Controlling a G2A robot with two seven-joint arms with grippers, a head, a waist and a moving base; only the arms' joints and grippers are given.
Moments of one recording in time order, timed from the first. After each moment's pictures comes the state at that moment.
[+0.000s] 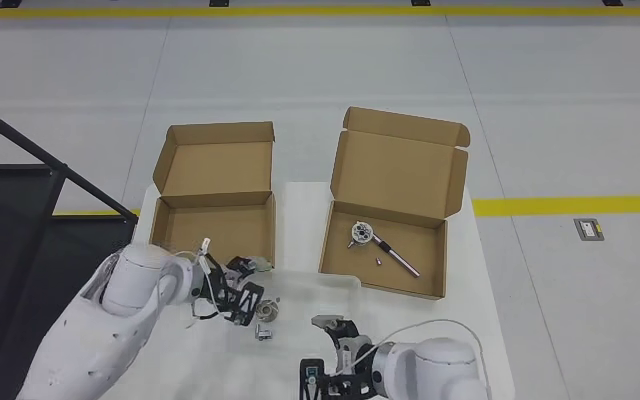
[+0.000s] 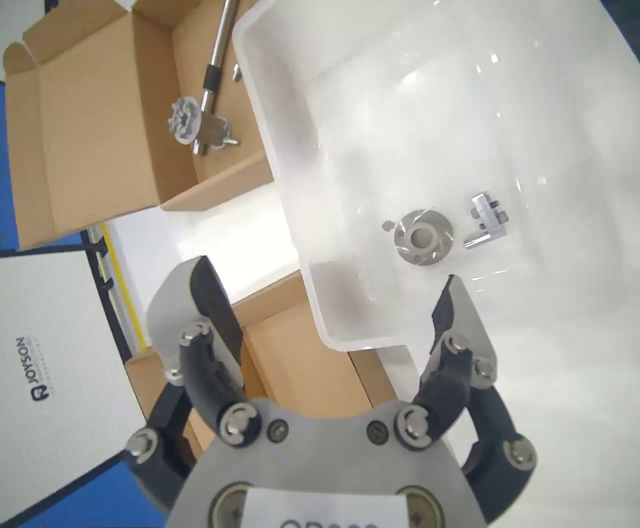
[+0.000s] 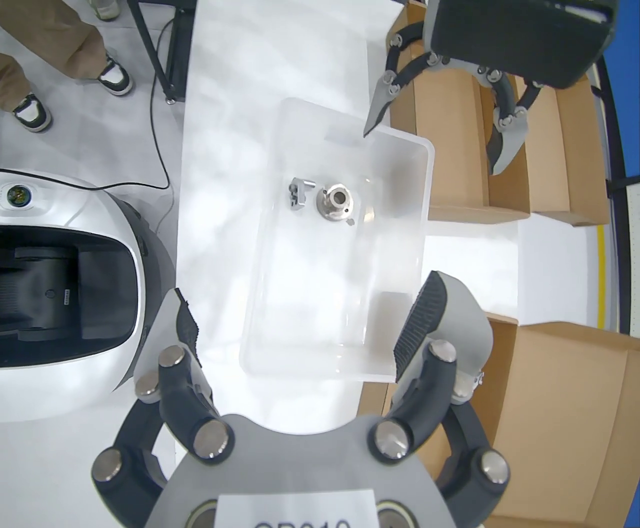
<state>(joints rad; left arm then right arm) 0.74 -0.86 -1.03 -1.52 2.59 -1.01 0.81 -1.17 -1.22 0.99 -2.14 -1.49 -0.85 0.90</state>
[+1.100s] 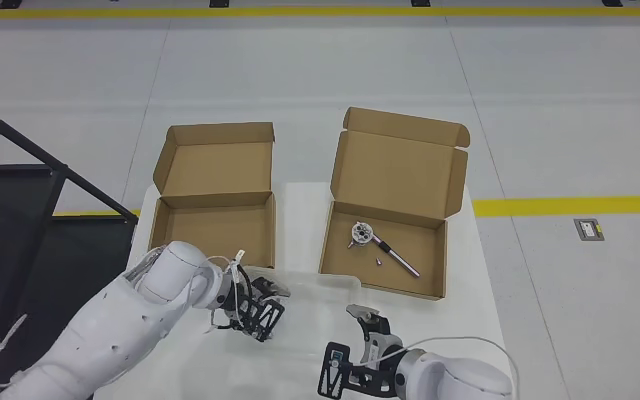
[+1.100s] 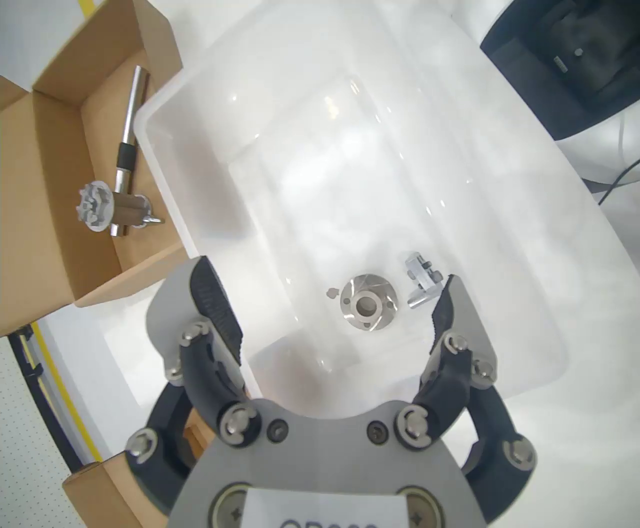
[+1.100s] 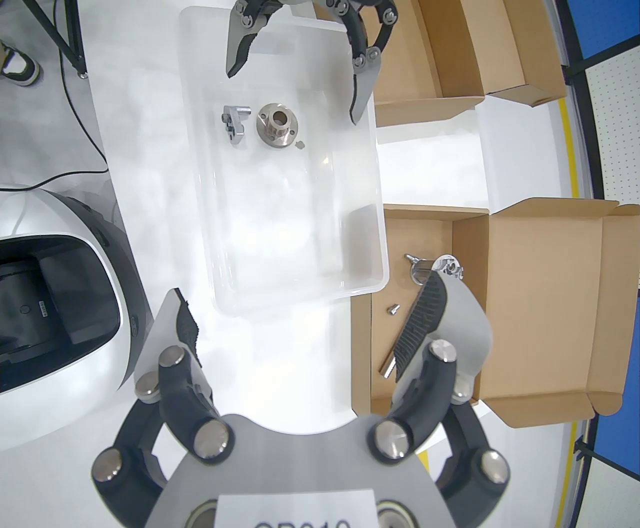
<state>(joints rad) 0.46 -0.82 -0.53 -1.38 2.31 -1.01 0.73 -1.28 -1.20 1.06 -2.24 -1.56 -0.74 0.97</state>
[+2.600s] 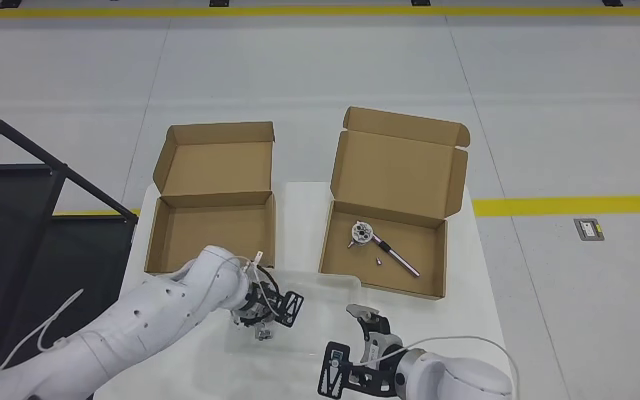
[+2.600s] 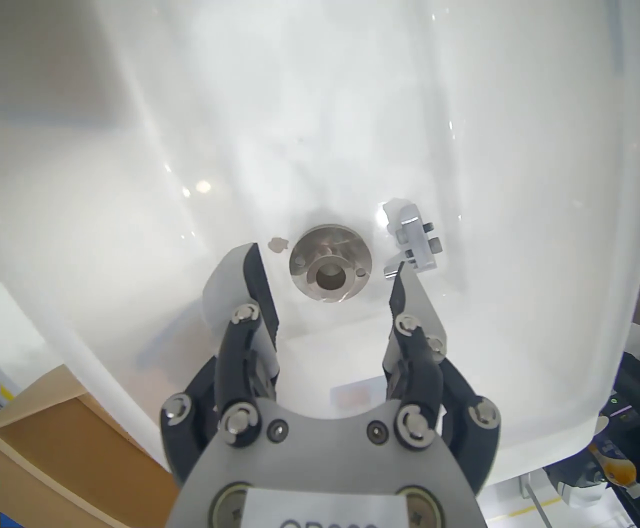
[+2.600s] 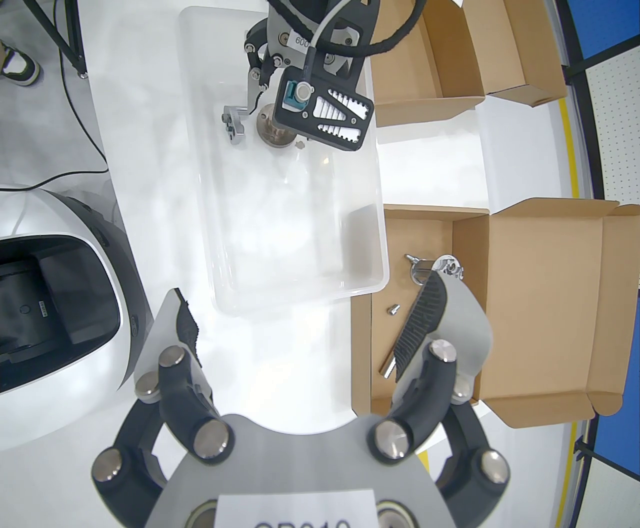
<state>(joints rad) 0.27 -0.90 -0.17 -1.31 1.46 -1.01 -0.27 -1.28 -1.20 1.06 -2.24 -1.56 -0.74 0.97</state>
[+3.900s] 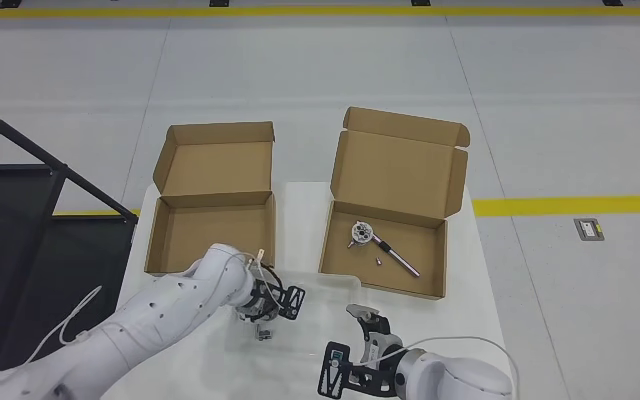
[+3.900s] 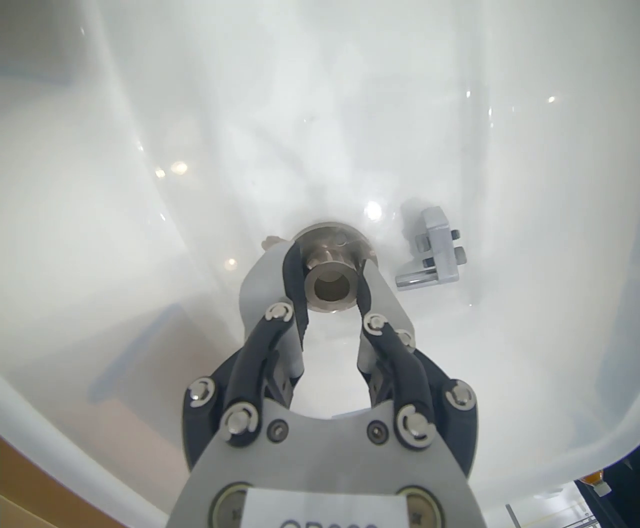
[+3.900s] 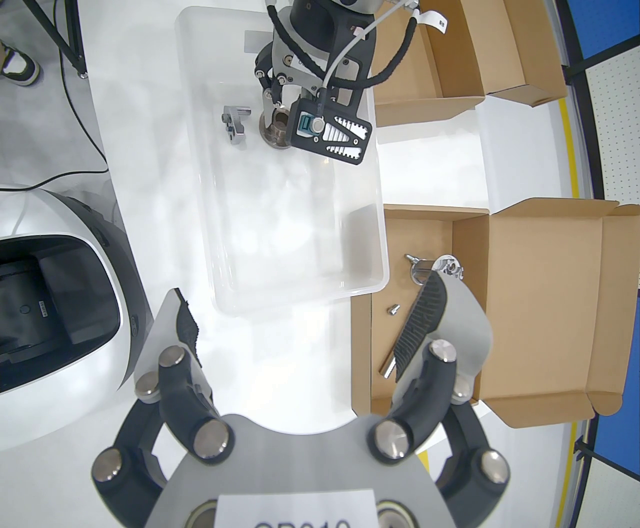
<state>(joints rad) 0.27 -0.99 -0.17 -1.17 1.42 -1.01 -0.30 -1.28 -1.20 1.06 -2.24 -1.56 -0.74 0.97</state>
